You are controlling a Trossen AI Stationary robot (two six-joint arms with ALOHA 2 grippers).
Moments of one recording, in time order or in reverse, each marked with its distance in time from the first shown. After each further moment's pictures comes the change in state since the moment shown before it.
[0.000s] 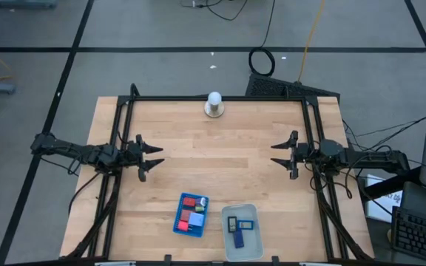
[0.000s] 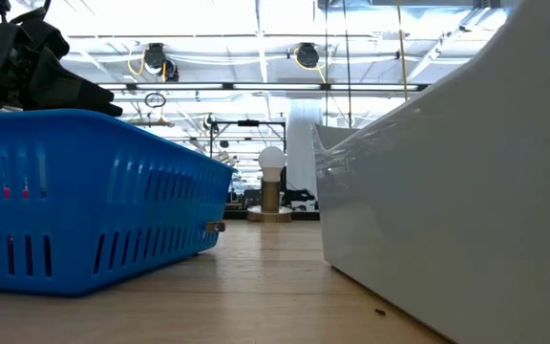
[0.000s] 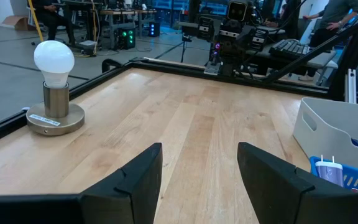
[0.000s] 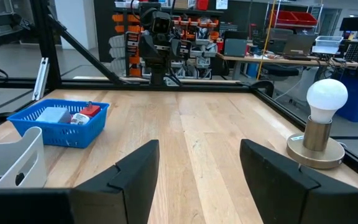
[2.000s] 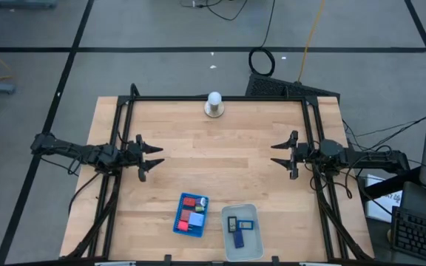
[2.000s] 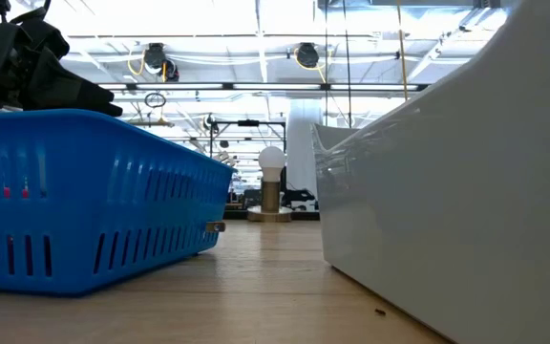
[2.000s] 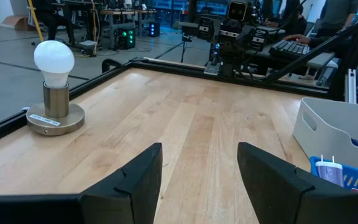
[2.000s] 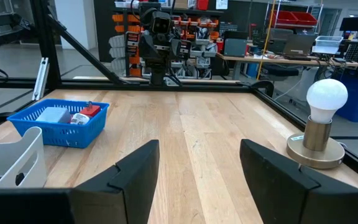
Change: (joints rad) left arm 0.000 0.000 0.000 0.000 0.000 0.000; right arm 0.000 0.000 0.000 0.000 0.000 0.000
